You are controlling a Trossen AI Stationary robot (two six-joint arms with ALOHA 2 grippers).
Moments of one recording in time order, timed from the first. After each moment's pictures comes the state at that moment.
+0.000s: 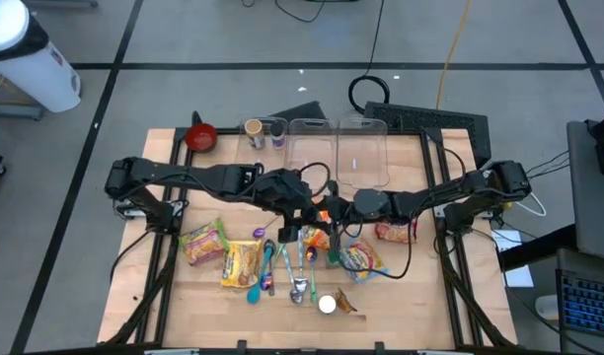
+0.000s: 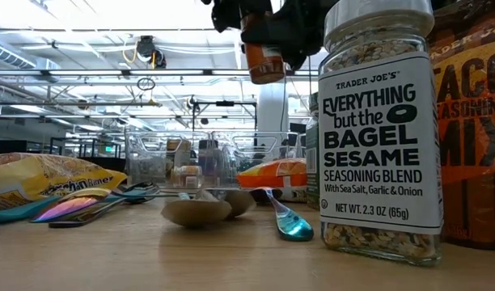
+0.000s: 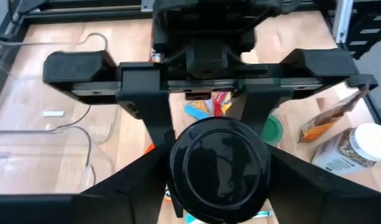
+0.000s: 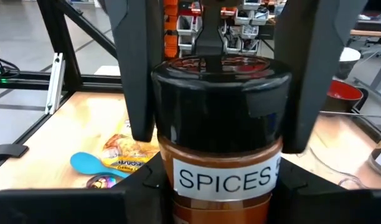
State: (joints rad) left arm -0.06 1.64 1.51 -0.58 0.03 0.01; right arm 0.10 1.51 0.81 0.53 0.08 -0.01
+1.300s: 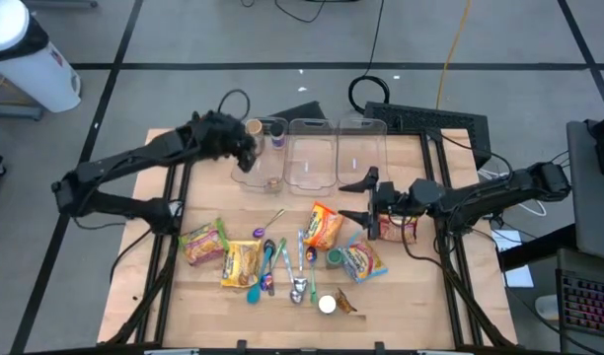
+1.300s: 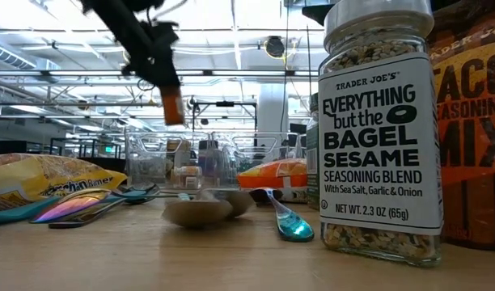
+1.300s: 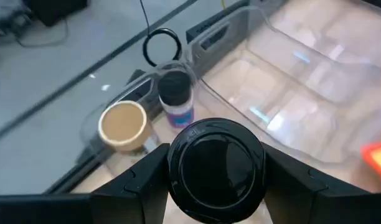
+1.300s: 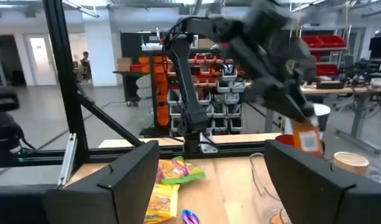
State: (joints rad) left arm 0.55 1.17 1.00 -0.50 -0.16 -0.13; right arm 0.10 1.07 0.52 0.69 0.13 0.03
